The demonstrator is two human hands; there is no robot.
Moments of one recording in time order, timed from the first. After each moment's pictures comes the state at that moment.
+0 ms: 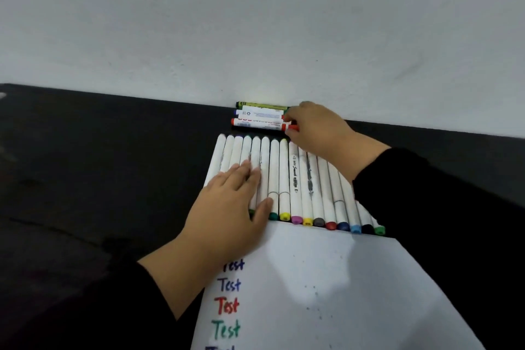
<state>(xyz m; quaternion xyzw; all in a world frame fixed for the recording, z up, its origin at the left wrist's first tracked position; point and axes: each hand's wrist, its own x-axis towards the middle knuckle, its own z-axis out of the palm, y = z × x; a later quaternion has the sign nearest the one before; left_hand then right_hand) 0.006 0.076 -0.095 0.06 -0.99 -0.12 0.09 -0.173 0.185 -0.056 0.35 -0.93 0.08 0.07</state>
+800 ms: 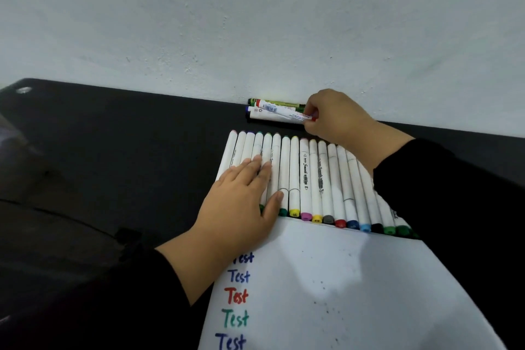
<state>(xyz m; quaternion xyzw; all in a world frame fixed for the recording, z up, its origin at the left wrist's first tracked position) 0.008 0.073 -0.100 0.06 -0.99 -0.10 0.08 -0.176 0.186 -0.043 0.32 -0.94 0.13 0.06</state>
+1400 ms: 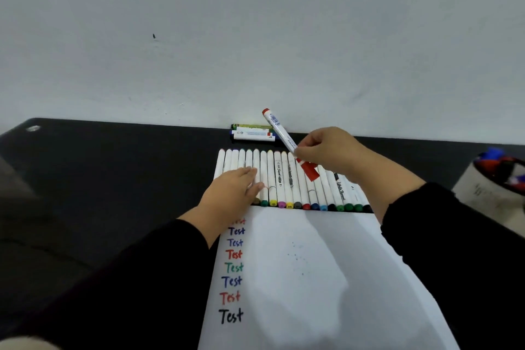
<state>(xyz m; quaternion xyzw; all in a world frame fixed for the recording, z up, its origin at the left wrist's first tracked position) 0.006 0.070 -0.075 0.03 -0.99 -0.14 0.02 -0.049 0.248 0.022 0.15 -0.91 0.37 -0.11</state>
